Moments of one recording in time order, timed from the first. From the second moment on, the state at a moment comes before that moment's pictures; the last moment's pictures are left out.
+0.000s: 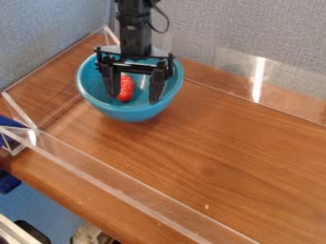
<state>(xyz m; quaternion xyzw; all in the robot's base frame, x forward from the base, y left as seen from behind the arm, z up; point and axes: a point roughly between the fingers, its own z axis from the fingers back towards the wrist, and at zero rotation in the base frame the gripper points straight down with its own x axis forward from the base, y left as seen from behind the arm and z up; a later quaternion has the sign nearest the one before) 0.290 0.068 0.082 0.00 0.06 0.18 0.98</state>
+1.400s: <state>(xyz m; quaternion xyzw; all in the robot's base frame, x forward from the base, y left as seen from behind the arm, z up) 0.310 0.066 0.037 -0.01 0.07 0.18 0.98</state>
